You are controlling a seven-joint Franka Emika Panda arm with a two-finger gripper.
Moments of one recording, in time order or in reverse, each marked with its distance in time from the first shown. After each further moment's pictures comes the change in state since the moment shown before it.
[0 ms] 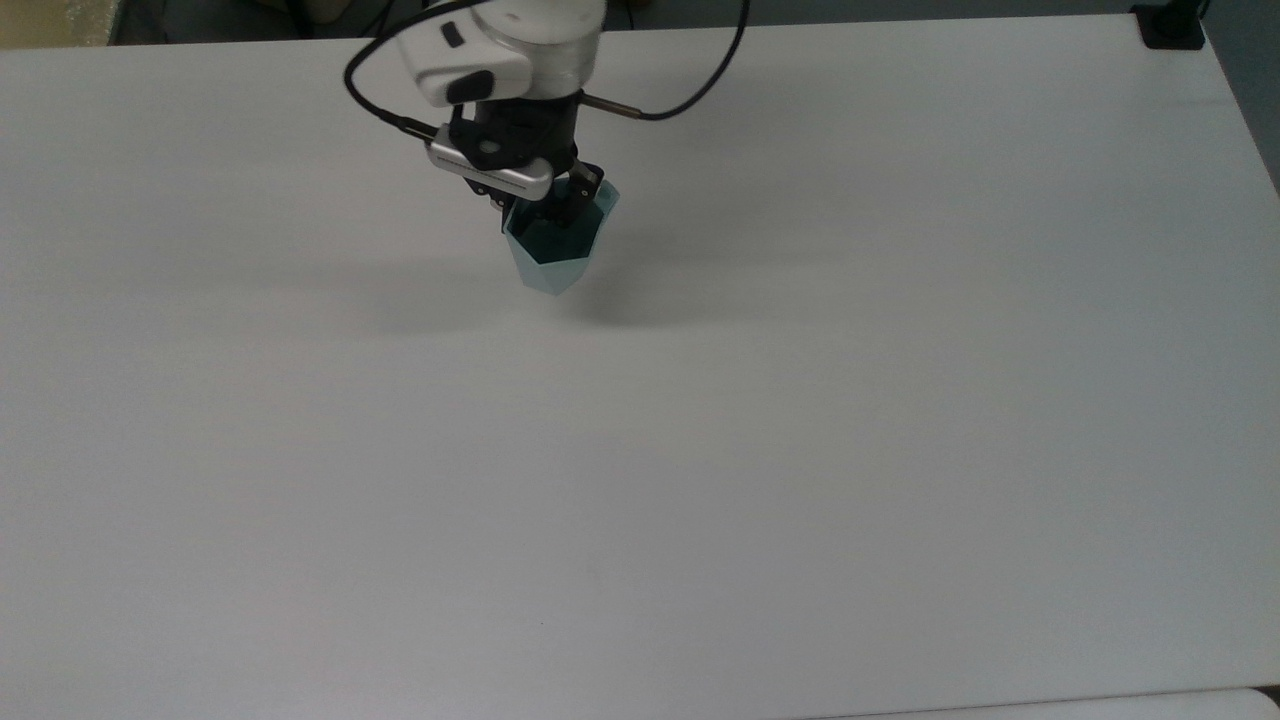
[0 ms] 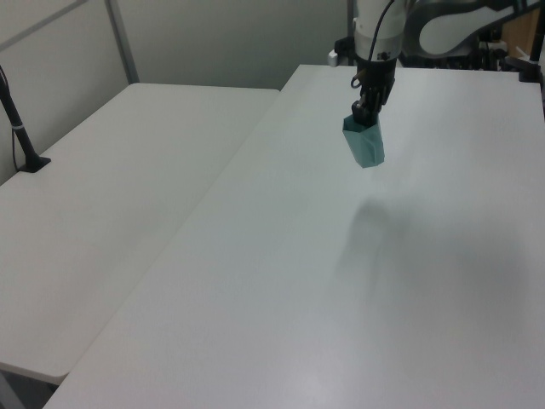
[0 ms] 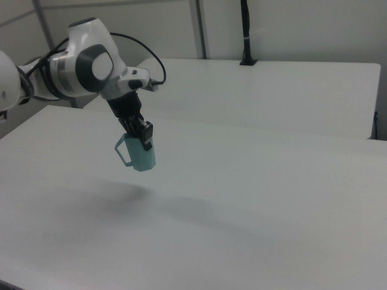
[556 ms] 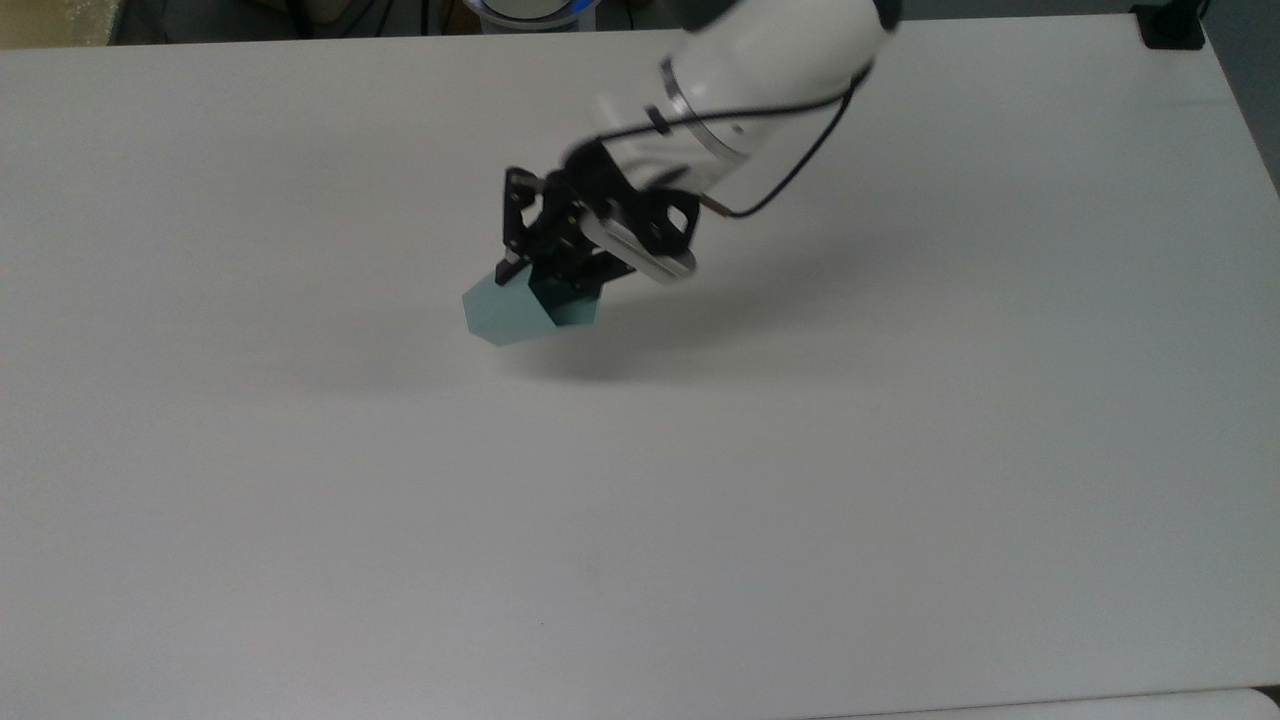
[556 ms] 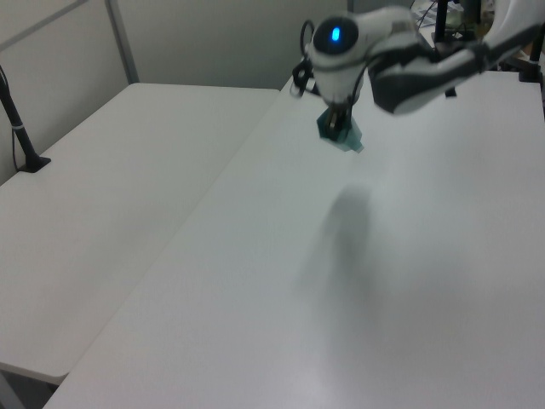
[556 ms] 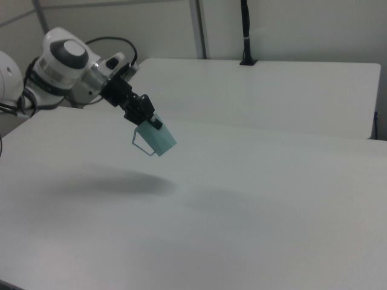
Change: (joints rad) arm 0.175 0.266 0.000 0.326 -0.547 -0.262 0.096
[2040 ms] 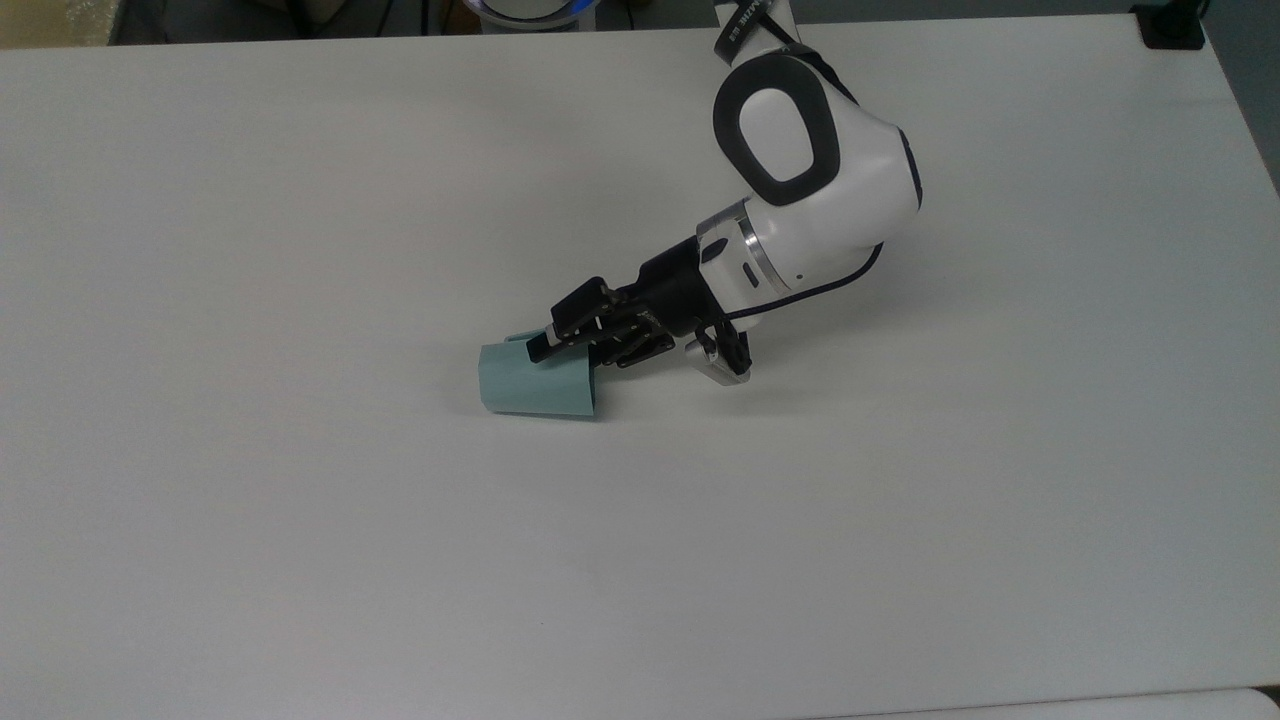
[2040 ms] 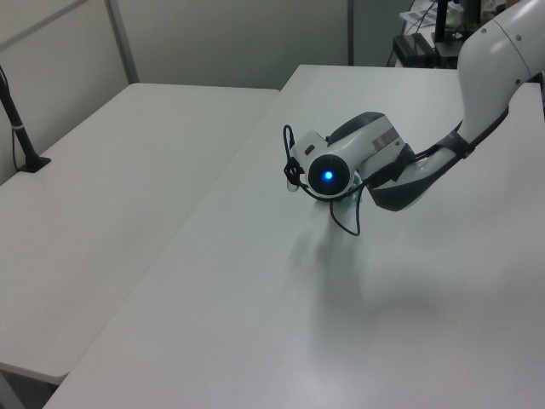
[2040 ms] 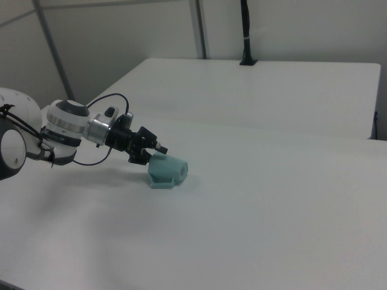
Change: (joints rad) arm 0.085 0.290 0.020 -0.001 -0.320 0.009 0.009
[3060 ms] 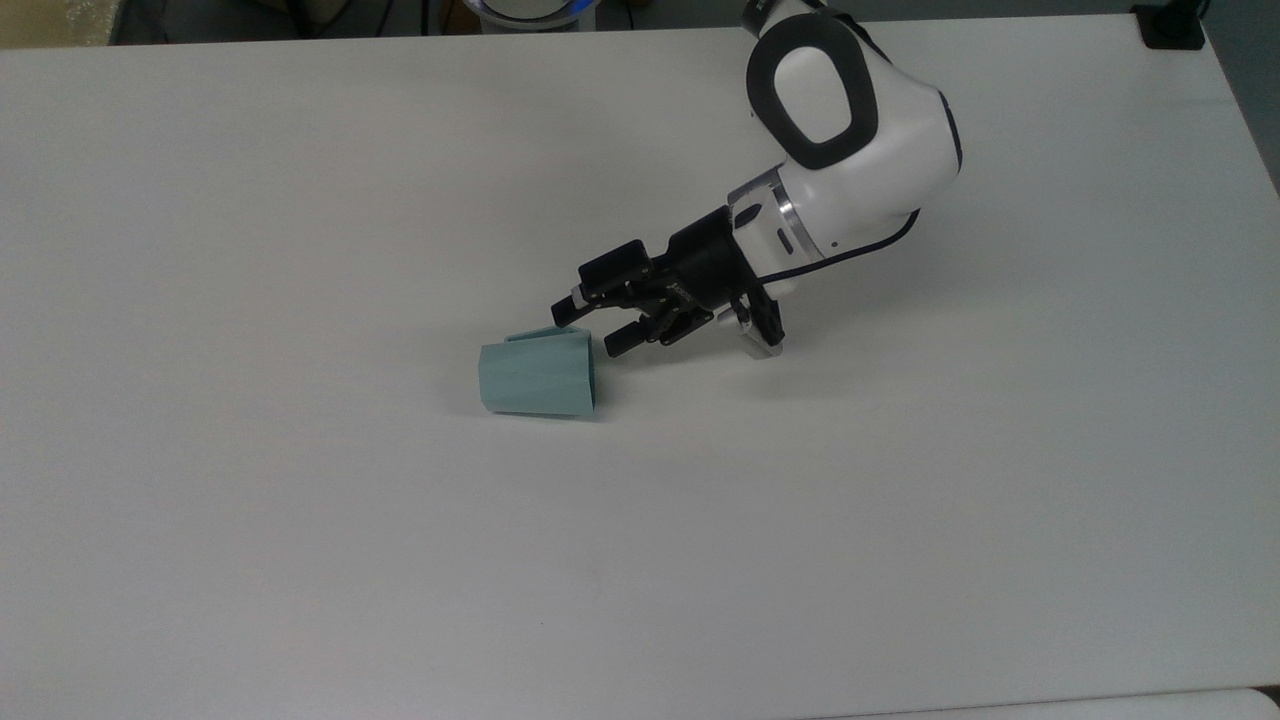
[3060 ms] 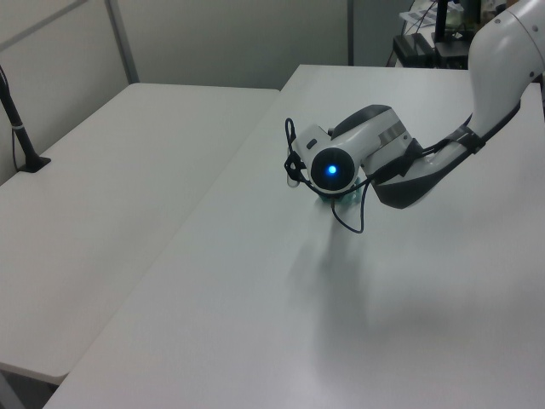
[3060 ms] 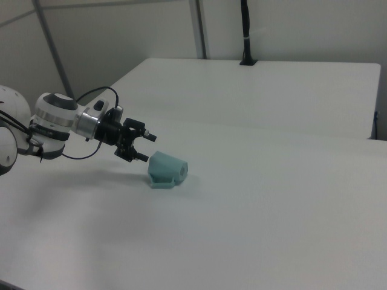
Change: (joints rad) arm 0.042 -0.042 0.000 -0.001 0.022 -0.040 0.000
